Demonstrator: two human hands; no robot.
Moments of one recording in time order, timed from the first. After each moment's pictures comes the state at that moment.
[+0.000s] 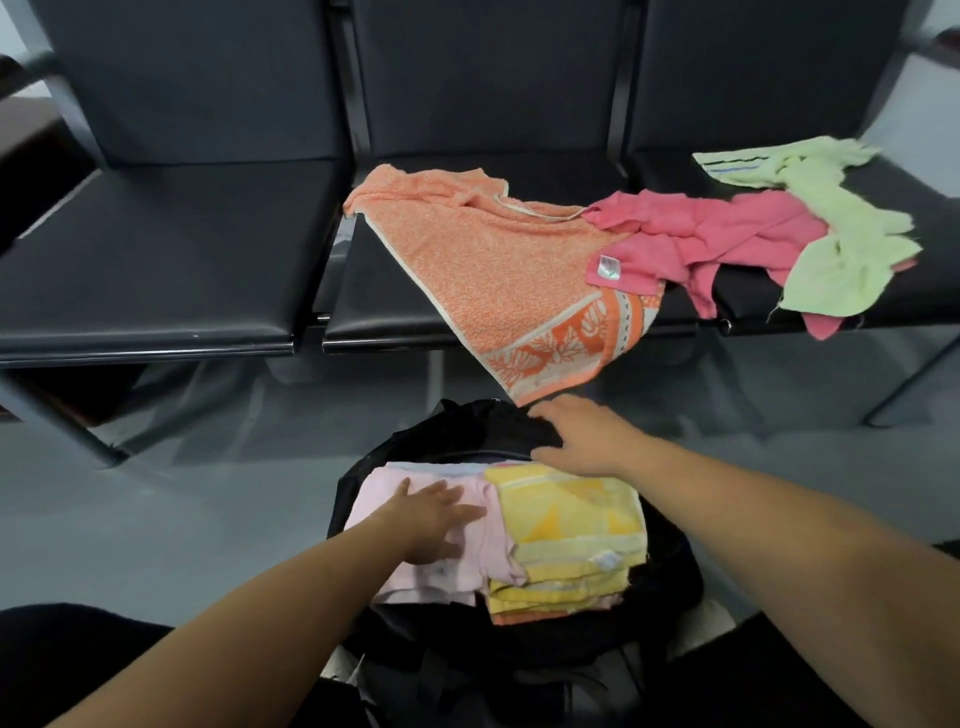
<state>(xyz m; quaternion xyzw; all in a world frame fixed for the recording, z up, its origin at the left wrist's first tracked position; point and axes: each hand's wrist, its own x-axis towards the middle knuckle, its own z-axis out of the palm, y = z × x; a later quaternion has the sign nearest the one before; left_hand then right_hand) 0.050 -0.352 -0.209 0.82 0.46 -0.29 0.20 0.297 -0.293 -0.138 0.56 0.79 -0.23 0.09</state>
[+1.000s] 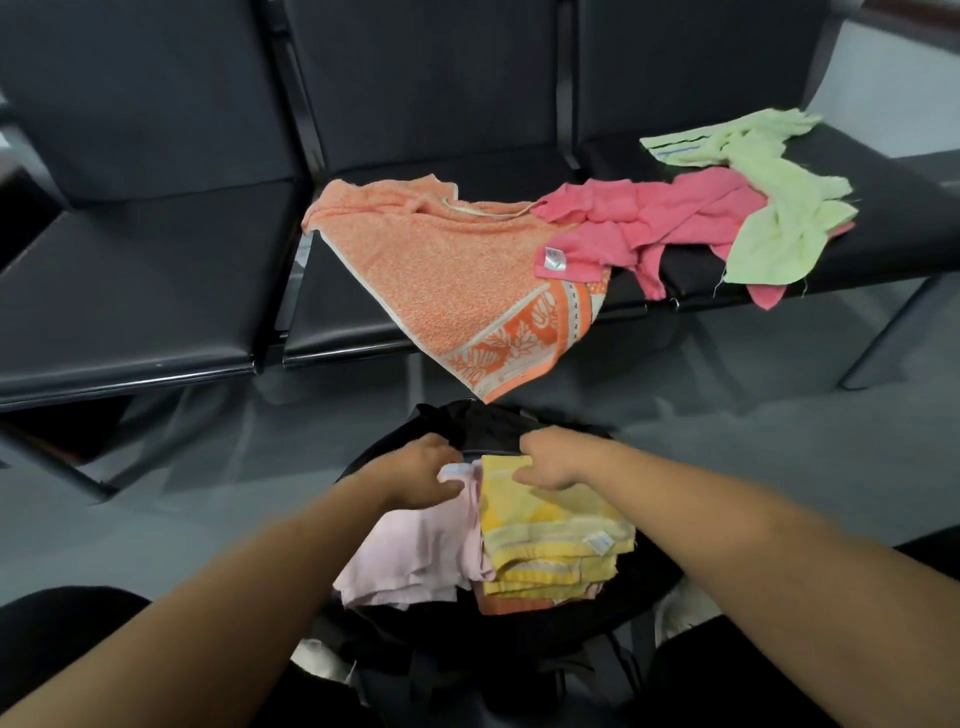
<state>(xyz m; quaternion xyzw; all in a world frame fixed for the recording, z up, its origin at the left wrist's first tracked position) 0.083 -0.316 -0.162 0.79 0.54 -0.15 0.25 0.304 -0.311 -0.150 0.56 0.76 -0.28 0.20</state>
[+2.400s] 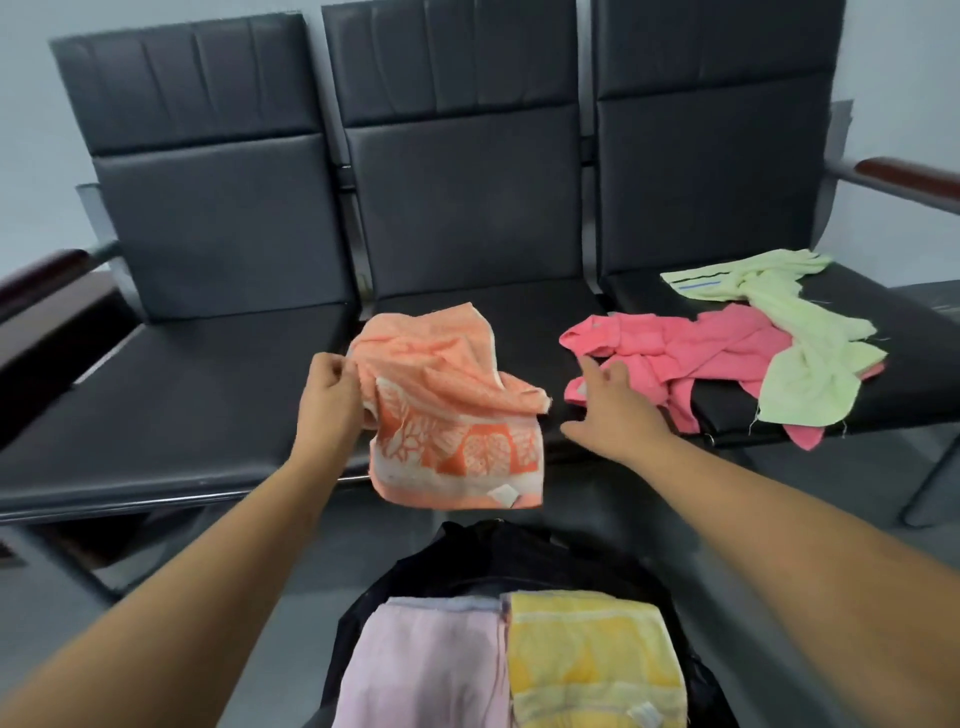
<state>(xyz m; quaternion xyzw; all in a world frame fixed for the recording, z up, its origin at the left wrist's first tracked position) 0.037 -0.234 0.012 0.46 0.67 0.51 0.29 0.334 -0.211 -0.027 0.69 0.71 -0.14 -0.11</state>
